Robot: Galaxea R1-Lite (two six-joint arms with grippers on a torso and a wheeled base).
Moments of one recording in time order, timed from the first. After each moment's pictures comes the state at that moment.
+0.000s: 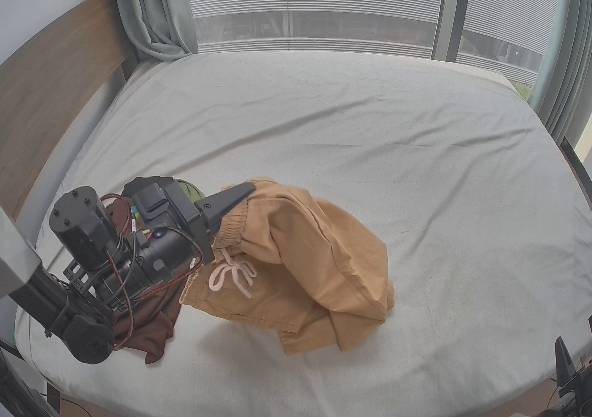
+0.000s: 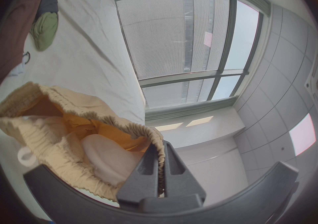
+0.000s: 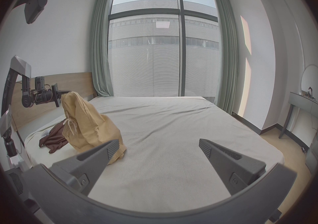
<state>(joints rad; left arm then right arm) -0.47 1.84 -0.47 -1.55 -0.38 -1.27 -0.01 0.02 -0.02 -0.01 -0.02 0.00</state>
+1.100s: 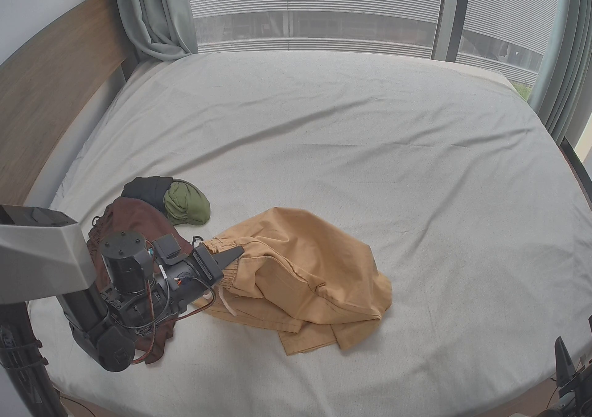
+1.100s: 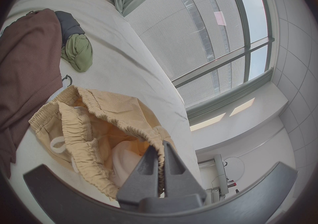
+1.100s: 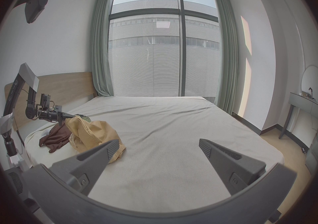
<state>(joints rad) -0.39 2.09 -0.38 -1.55 -0.27 -0.89 -0.01 0.02 -0.02 -0.01 -0.01 -0.01</state>
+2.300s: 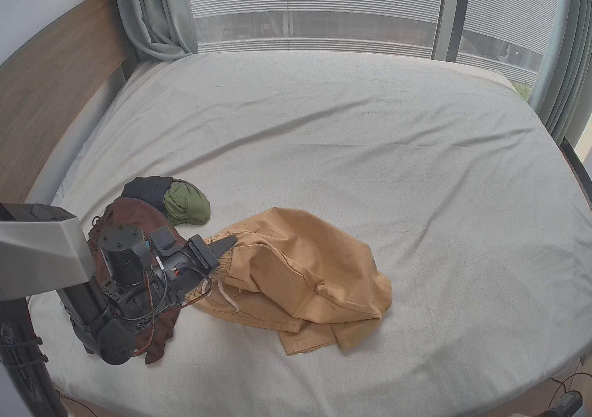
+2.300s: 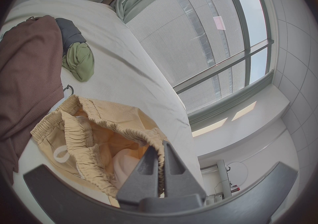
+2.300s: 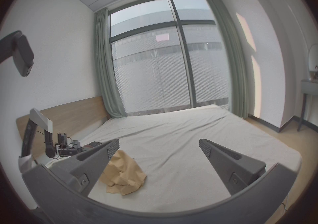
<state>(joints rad) -0.37 2.10 -0.43 -1.55 -0.25 -0.88 0.05 0.24 -0.28 -0.12 0.03 0.13</state>
